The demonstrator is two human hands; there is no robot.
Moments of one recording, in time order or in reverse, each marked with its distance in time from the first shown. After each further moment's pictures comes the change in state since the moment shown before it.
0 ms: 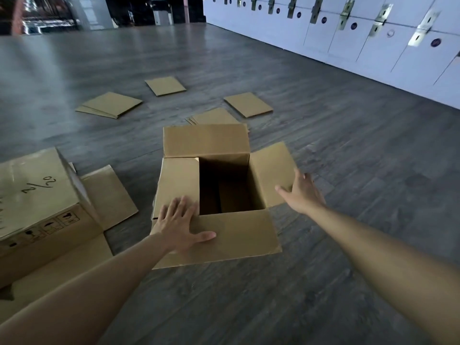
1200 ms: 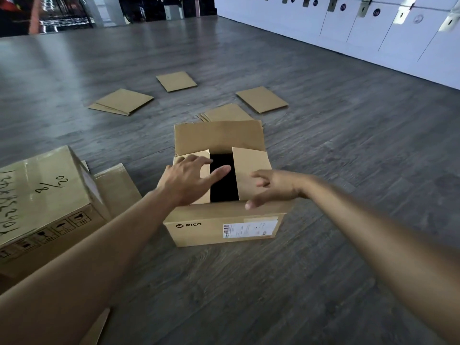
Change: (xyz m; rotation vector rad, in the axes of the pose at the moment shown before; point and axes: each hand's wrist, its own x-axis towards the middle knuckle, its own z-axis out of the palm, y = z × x) left_hand 0.011 0.010 -0.121 -0.256 0.372 0.017; right_hand -0.001 -0.104 -0.039 0.050 -0.669 -0.382
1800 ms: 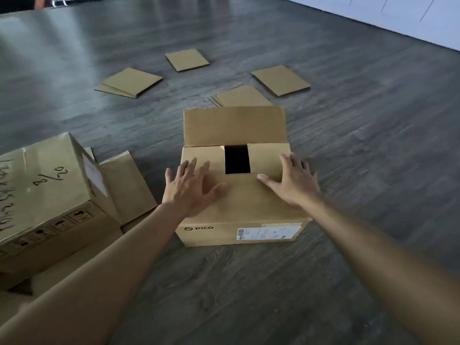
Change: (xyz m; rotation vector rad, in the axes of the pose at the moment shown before) left_hand 0.035 -0.074 0.084 0.243 -0.051 -0.084; right_hand 0.101 0.045 0.051 -0.192 0.565 0.184
